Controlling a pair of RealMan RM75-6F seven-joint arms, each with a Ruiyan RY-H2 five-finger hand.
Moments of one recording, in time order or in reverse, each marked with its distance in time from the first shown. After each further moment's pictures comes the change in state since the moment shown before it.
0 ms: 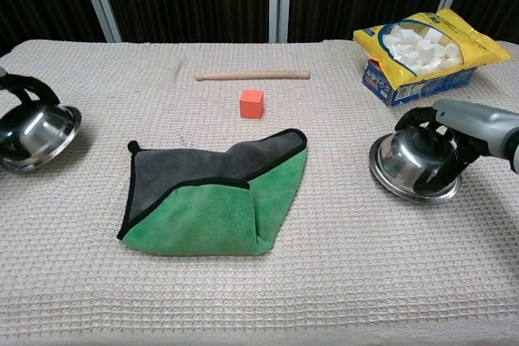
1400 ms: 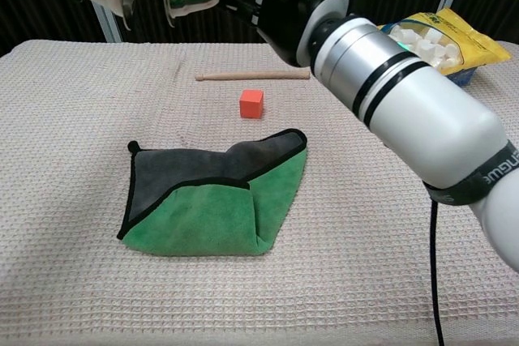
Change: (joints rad) left arm 0.063 0.000 -0.209 -0.704 0.055 0.371 -0.212; right arm 0.177 -0.396 0.297 0.150 -0.524 -0.046 1.516
